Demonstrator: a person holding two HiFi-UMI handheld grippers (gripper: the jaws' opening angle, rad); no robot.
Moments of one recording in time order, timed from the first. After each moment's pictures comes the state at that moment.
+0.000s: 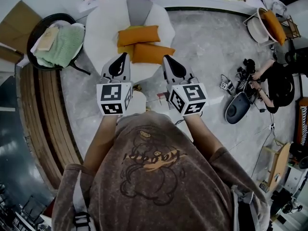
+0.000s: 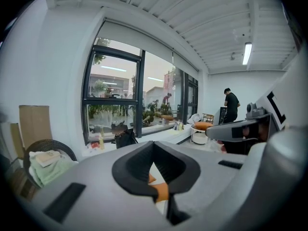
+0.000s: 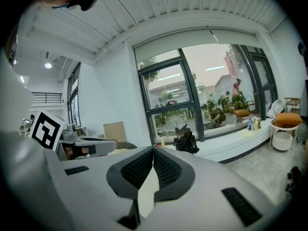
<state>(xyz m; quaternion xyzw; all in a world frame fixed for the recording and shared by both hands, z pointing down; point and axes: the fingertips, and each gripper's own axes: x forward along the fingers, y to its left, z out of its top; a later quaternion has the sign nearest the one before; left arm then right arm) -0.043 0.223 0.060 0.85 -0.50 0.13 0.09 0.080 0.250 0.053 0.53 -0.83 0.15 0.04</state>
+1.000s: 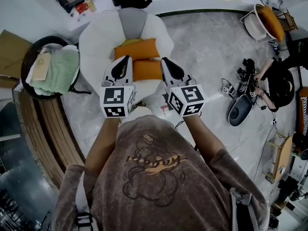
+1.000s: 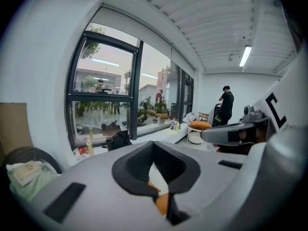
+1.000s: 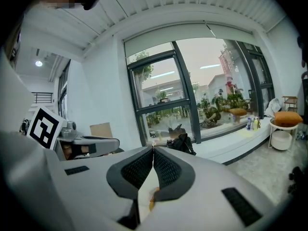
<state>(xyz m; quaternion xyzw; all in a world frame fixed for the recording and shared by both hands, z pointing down) -0.028 0.049 0.073 0.88 -0.45 0.14 0.10 0.080 0.082 0.069 0.56 -0.81 0.17 0.04</state>
